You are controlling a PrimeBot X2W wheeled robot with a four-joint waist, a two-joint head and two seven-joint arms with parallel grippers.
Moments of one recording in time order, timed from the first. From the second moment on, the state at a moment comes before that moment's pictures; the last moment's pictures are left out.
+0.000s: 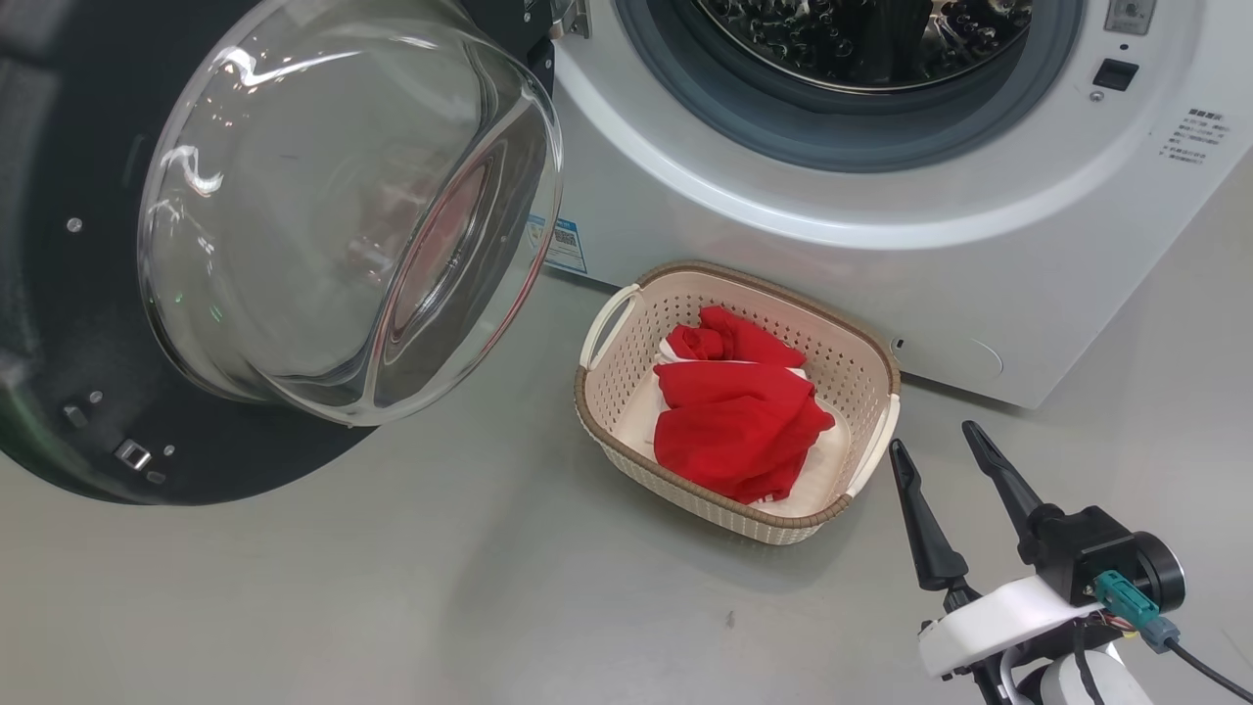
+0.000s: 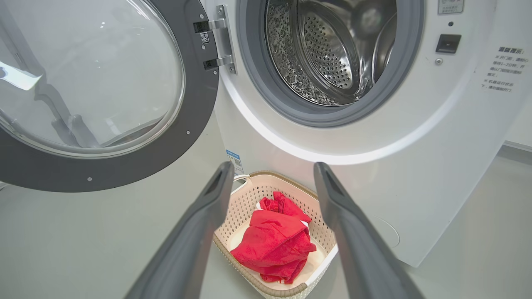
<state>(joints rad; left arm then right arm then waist) -0.29 0.34 0.28 0.35 -1.75 0.05 0.36 0.02 -0.10 0.20 0.10 0.22 0.05 -0.22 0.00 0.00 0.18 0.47</state>
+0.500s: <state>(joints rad) -0.28 0.34 0.29 0.37 -1.84 -0.04 0.50 0.01 -0.10 0.20 0.10 0.22 0.05 -0.22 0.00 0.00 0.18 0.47</state>
